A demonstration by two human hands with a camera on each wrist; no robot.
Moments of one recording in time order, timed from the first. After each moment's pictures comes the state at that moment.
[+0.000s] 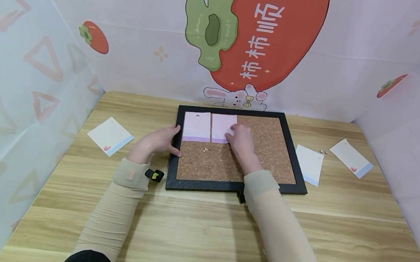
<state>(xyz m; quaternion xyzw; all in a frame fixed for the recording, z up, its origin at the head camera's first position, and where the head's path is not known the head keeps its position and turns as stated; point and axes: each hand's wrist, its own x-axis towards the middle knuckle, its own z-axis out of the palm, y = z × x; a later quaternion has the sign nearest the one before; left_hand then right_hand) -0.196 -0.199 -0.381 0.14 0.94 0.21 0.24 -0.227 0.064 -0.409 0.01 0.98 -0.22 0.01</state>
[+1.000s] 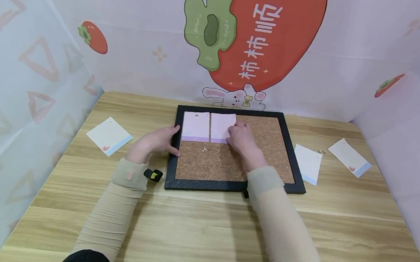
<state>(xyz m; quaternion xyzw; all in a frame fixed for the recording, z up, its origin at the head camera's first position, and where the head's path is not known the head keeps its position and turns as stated) -0.193 -0.199 -0.379 0.15 0.94 0.21 0.24 -0.229 0.072 -0.391 -0.13 0.99 -0.03 0.10</state>
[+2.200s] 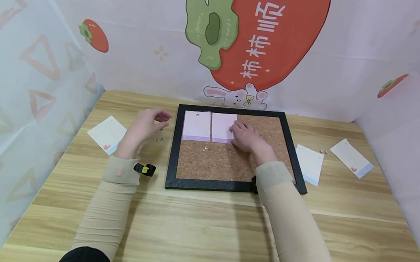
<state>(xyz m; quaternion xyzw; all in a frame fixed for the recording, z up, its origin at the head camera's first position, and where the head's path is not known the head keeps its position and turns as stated) -0.206 -0.236 -0.377 0.10 0.94 0.34 0.02 -0.240 0.094 -0.388 -0.15 0.96 -0.06 0.22</state>
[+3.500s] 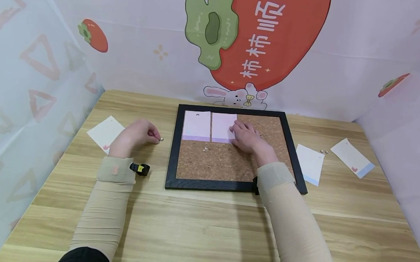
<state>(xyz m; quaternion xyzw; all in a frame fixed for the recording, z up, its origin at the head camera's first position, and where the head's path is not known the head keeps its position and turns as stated) -0.199 -0.261 -0.387 0.10 0.95 0.25 0.15 -0.238 0.099 -0.390 -0.15 0.96 -0.08 0.22</state>
